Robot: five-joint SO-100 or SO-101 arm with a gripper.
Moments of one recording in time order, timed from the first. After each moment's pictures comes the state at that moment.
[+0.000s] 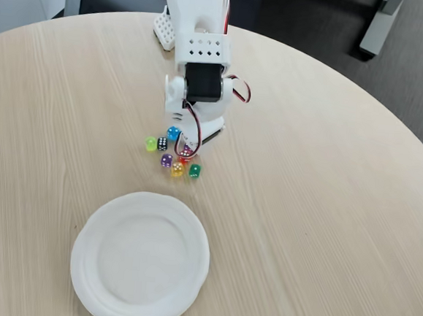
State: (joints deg) arm -4.8 74.5 94.7 85.9 61.0
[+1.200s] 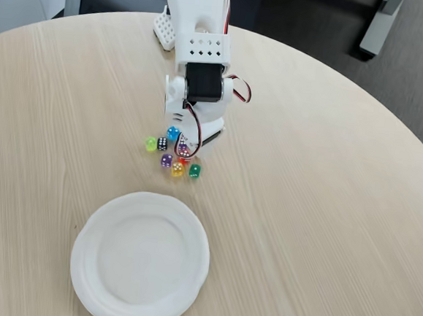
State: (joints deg) arm -4.7 74.5 94.7 85.9 62.0
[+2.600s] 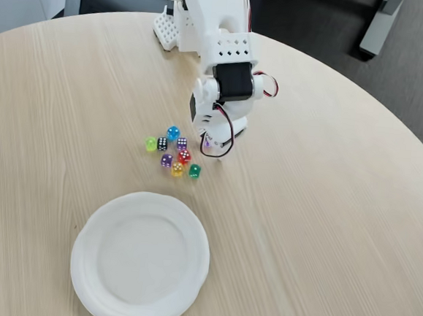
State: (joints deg) arm -12.1 74.5 94.7 85.9 65.7
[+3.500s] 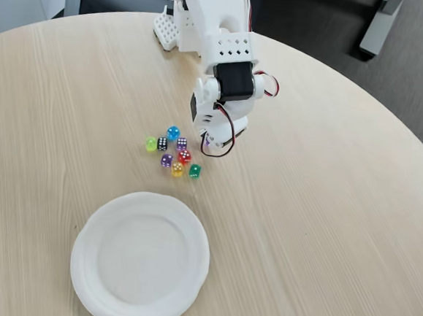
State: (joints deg) arm -12.2 74.5 94.7 85.9 66.0
